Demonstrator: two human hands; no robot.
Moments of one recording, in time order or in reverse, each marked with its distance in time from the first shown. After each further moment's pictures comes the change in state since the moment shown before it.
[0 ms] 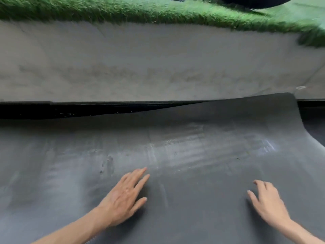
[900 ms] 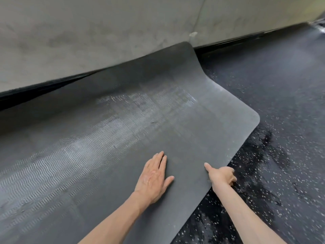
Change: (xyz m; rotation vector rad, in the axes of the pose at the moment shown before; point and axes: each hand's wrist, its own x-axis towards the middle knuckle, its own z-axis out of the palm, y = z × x) left_hand 0.170 0.260 0.076 -0.158 -0.239 0.284; right_hand -0.030 0.094 0.015 0.724 0.182 1.180
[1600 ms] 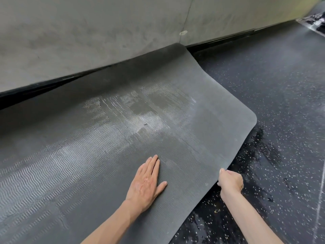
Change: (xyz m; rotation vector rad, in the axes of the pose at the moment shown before) left_hand -0.002 -0.004 0.024 0.023 0.082 0.040; right_hand 0.015 0.022 -0.041 0.233 0.072 -0.057
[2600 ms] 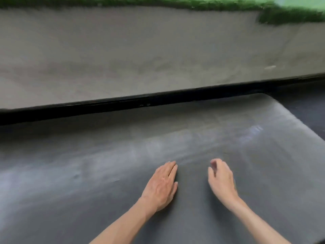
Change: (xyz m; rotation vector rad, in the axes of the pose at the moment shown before) left_hand -0.109 -0.113 -0.070 0.020 0.112 -0.246; right_hand -0.180 -0.049 0.121 -0.363 -0.568 -1.149
